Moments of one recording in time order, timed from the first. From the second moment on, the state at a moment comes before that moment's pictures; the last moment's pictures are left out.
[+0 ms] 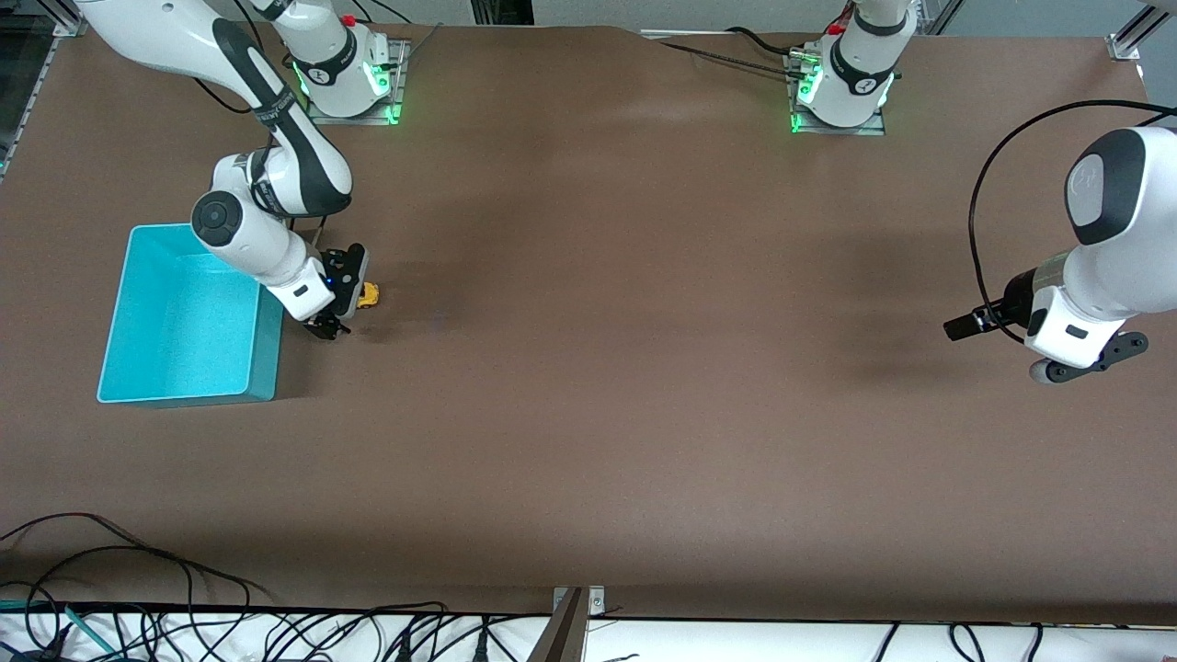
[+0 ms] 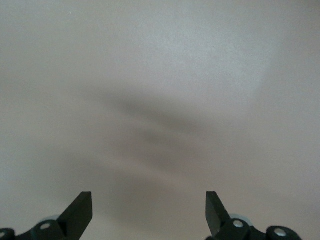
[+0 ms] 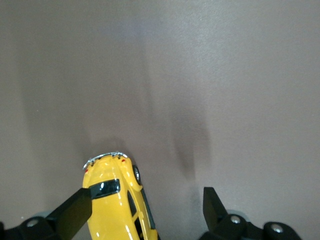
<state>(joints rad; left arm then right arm) 0.34 0.25 -0.32 -1.75 0.10 1.84 -0.38 -0.15 0.33 0.29 -2.37 -0.01 2.69 -1.30</state>
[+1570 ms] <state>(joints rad) 0.34 0.24 -0.32 -1.75 0.10 1.82 -0.35 -0.21 0.31 0.29 -2.42 -0.01 2.70 -1.42</state>
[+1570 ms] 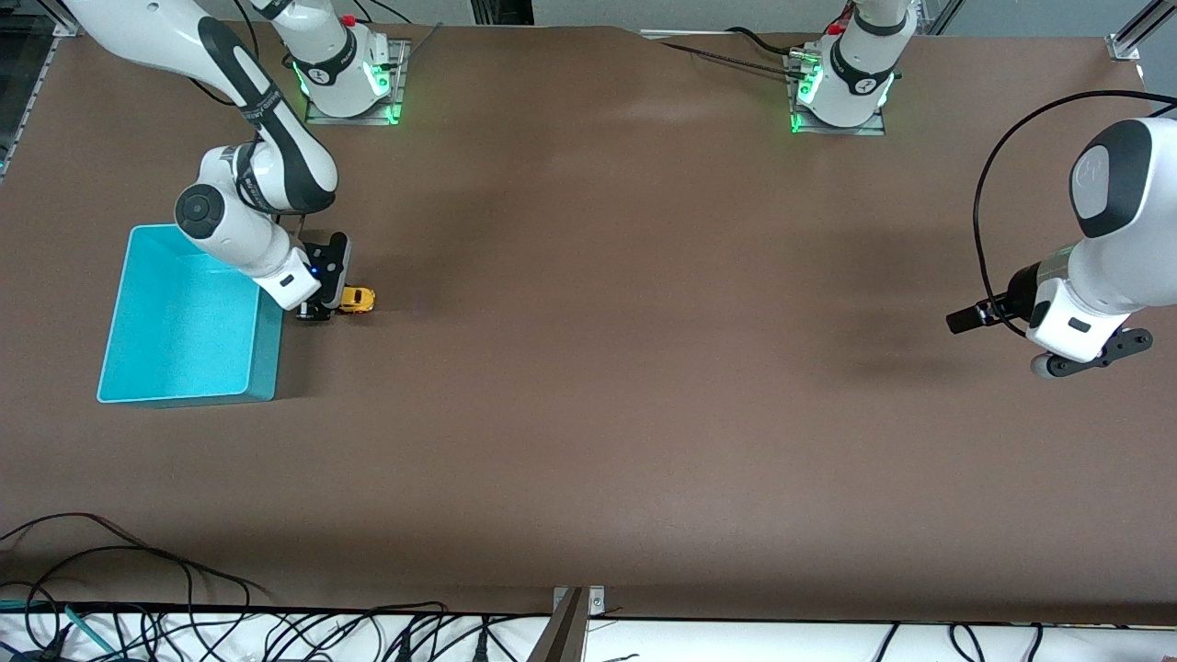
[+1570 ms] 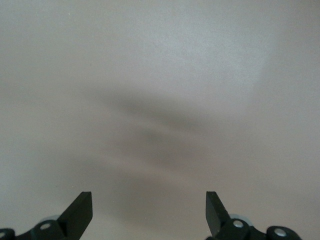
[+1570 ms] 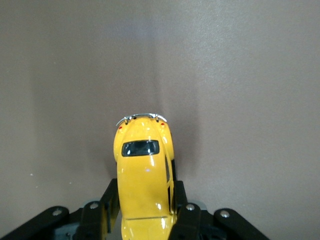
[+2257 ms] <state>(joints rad) 0.34 0.24 -0.32 -1.75 0.10 1.82 -0.35 -0.21 0.09 0.29 -2.41 0.04 2.44 -1.42</state>
